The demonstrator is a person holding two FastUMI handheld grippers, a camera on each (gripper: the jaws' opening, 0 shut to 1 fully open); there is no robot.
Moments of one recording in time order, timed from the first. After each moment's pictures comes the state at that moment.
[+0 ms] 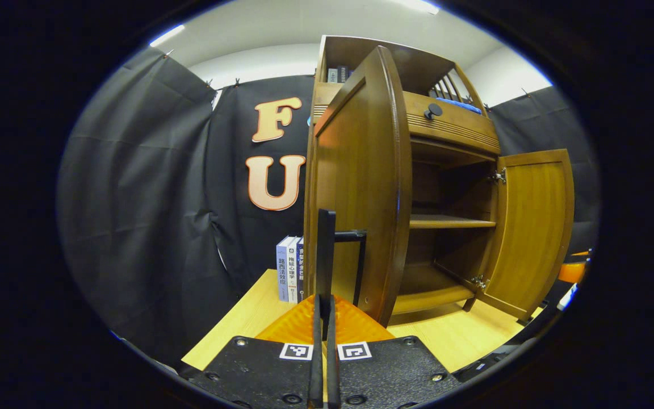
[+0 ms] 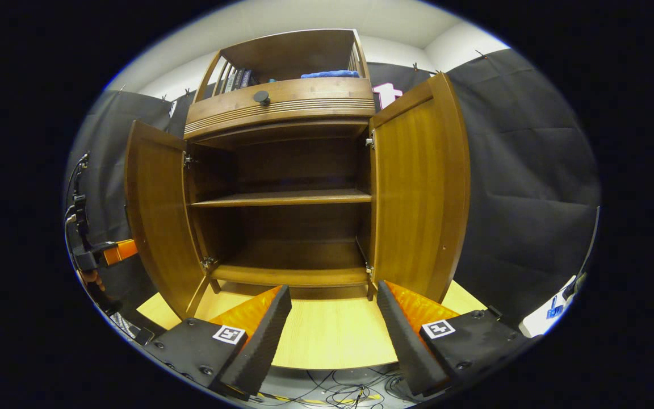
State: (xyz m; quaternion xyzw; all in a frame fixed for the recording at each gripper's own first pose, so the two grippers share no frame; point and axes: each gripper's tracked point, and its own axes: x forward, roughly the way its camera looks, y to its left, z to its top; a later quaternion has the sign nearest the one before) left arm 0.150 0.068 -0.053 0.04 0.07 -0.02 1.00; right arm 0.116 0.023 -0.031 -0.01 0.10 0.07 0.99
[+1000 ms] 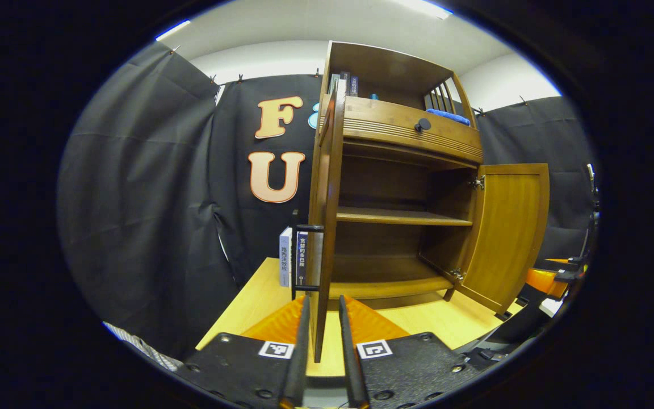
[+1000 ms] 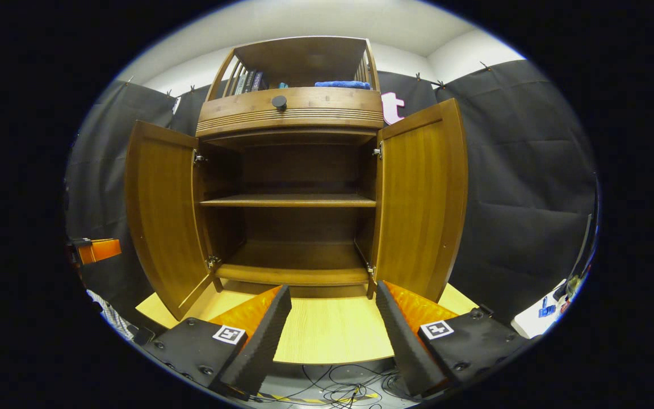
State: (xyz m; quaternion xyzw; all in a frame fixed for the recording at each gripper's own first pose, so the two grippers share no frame) left arm 0.055 0.075 -0.018 0.01 0.10 -0.02 0.99; right arm 0.073 0.040 -0.018 -0.03 0.09 0.04 0.99
